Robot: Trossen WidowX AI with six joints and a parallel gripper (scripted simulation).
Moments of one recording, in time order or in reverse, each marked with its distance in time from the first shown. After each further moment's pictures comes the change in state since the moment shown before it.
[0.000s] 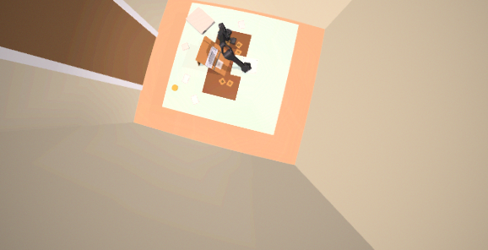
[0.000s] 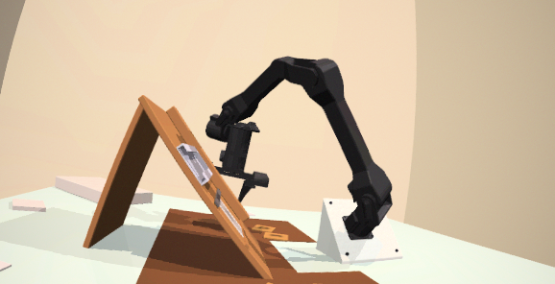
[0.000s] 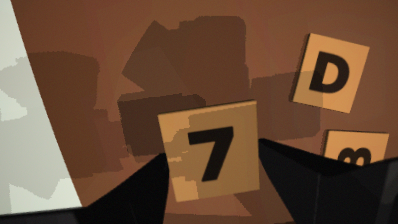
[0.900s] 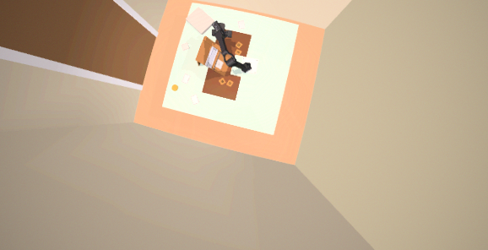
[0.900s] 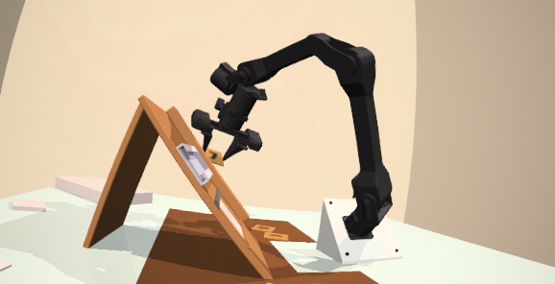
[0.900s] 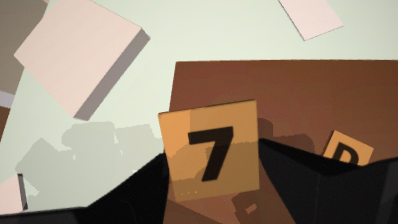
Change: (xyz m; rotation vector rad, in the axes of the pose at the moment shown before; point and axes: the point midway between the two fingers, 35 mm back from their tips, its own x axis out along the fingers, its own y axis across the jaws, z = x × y) arm -0.111 0.048 0.010 -0.278 -0.400 0.218
